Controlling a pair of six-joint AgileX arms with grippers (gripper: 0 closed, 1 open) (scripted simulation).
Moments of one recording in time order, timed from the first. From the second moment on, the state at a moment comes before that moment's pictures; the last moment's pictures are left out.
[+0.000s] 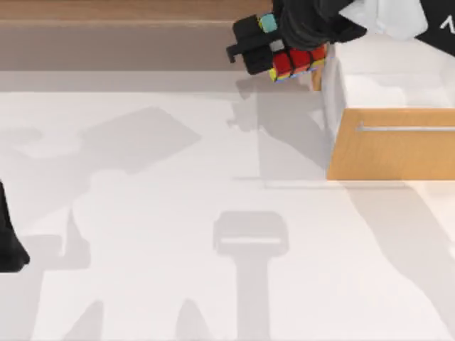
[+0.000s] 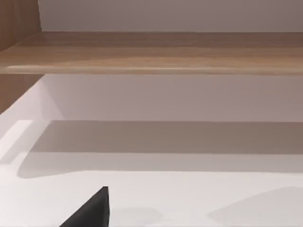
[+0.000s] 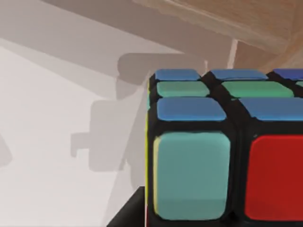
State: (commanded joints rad) left arm 0.00 0.00 0.00 0.00 0.00 0.00; right arm 0.60 2.02 1.85 -0.74 0.37 0.14
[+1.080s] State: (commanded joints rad) left arm 0.00 0.00 0.00 0.00 0.00 0.00; right arm 0.79 2.25 1.44 0.82 0.80 -0.06
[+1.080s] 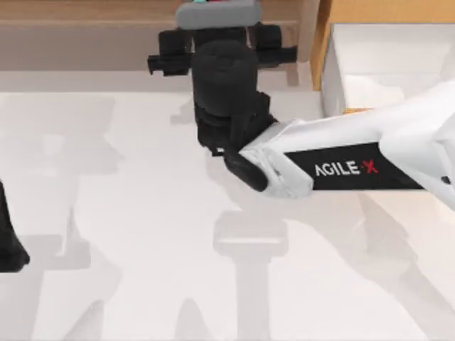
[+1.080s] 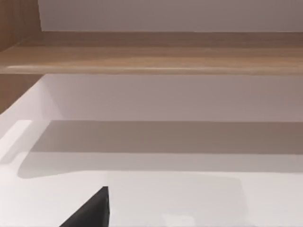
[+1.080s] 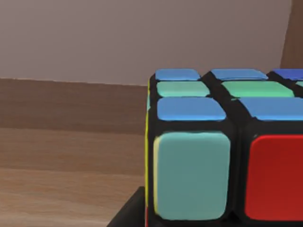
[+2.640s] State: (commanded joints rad) left arm 0.00 0.00 0.00 0.00 0.00 0.00; right arm 0.67 2.53 1.90 0.75 0.70 -0.07
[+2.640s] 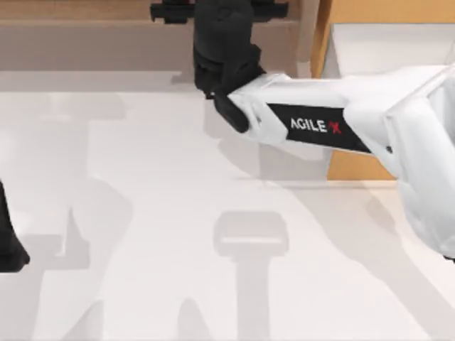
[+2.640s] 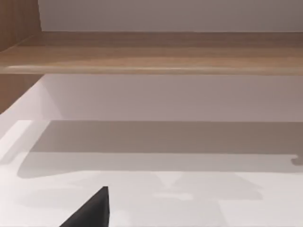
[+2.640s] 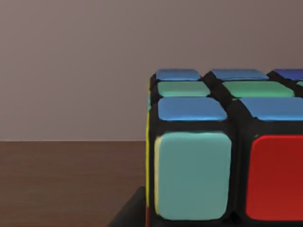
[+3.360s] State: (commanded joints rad) left arm 0.00 0.00 0.00 0.00 0.00 0.00; right arm 0.67 2.53 1.91 0.74 0.70 -0.07
